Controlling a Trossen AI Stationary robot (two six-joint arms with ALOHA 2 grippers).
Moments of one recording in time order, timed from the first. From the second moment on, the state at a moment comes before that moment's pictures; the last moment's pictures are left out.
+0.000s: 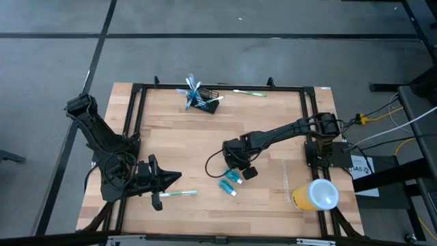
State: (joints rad) left arm -0.97 1.26 0.82 0.39 -1.29 -0.46; right arm 0.11 1.93 1.23 -0.61 -0.16 -0.35
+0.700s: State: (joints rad) left arm -0.97 1.26 0.82 0.39 -1.32 -0.45; right arm 0.09 1.95 1.23 -0.61 -0.05 -0.34
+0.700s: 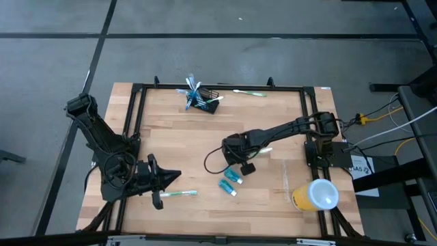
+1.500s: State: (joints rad) left arm -1.03 1.24 0.82 0.30 -1.57 -0.52; right arm -0.25 1.61 1.33 0.21 -0.05 -0.15
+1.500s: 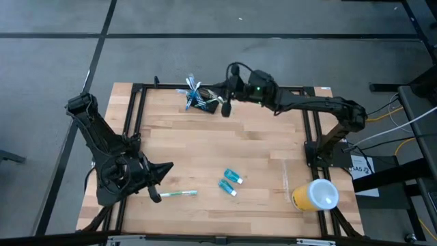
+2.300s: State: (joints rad) left arm -0.97 1.24 0.82 -0.21 -1.33 -1.39; right arm -0.53 2.04 1.36 1.01 -0.25 0.06
